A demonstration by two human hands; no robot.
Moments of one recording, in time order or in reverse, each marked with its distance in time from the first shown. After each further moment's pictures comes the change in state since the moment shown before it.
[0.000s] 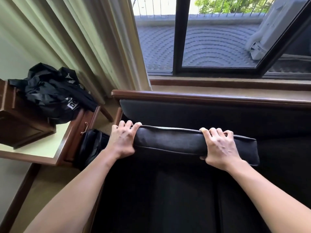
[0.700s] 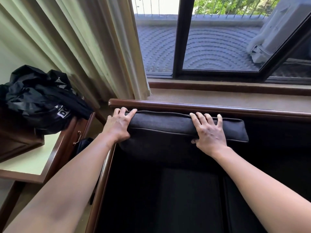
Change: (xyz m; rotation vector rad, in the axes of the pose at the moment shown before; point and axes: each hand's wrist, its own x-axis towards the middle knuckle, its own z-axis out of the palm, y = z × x) left_hand 0.124 -0.071 0.005 -0.030 -0.099 -0.119; right_hand 0.141 -0.029 0.018 -0.007 -0.023 0.063
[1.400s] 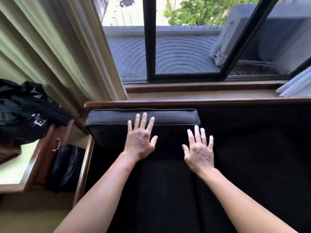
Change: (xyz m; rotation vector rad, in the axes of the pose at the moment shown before) left_hand -0.107 0.200 -0.029 -0.219 0.168 0.235; right_hand -0.173 0.035 -0.003 0.223 0.093 0.345
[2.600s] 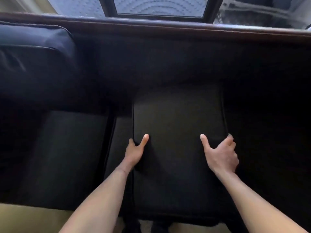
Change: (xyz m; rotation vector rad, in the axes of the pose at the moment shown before) left_hand 0.003 0.434 0.372 -1.136 -0.215 -1.028; right_hand -0.059 0.551 0.101 0.246 -0.176 0.593
